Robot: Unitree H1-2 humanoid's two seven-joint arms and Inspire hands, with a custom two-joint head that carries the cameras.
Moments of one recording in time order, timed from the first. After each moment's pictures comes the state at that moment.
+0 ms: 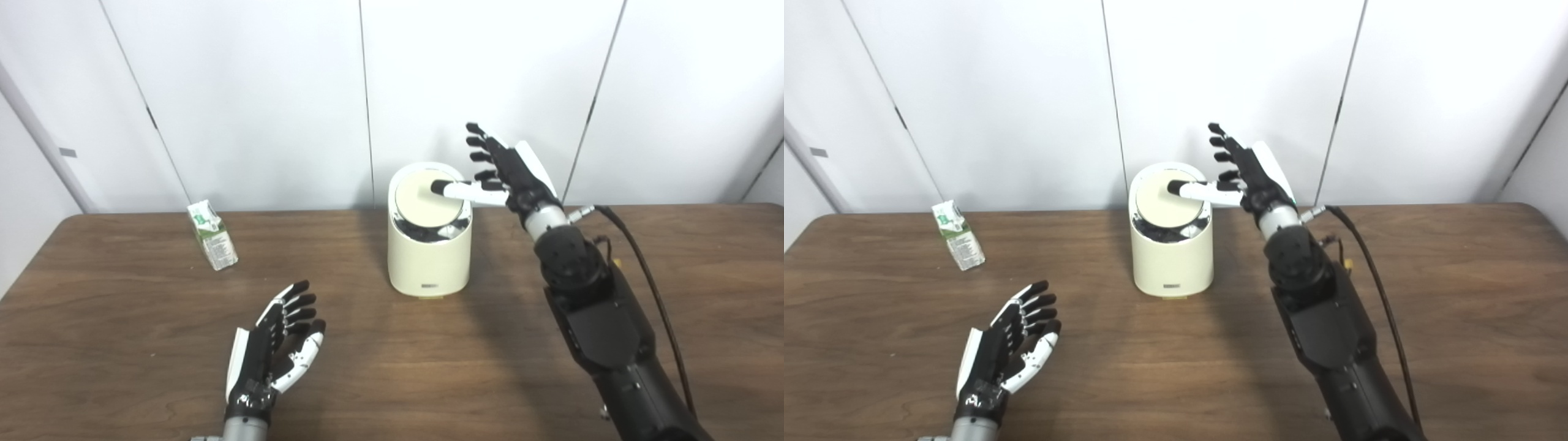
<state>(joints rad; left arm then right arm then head) 0.04 0.01 -0.01 -0.07 0.20 -0.10 0.07 -0.72 -0.15 0.16 0.25 -0.37 0.32 0.00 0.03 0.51</state>
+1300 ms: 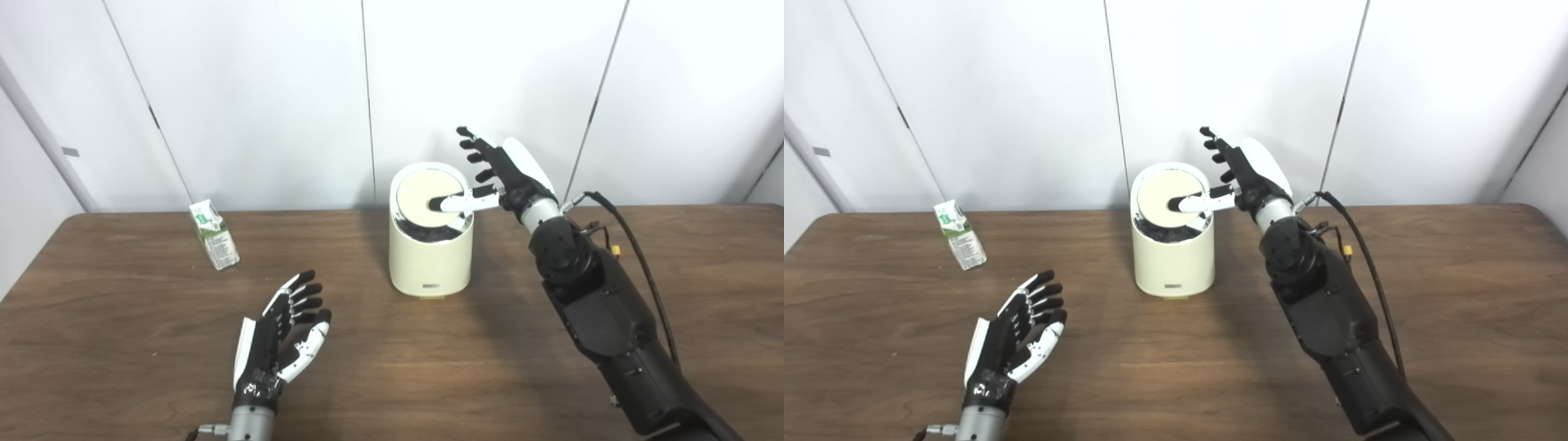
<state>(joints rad) 0.01 0.01 -0.01 -0.03 0.19 -0.14 0.08 -0.74 -0.20 0.24 0.27 -0.48 0.32 0.06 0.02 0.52</state>
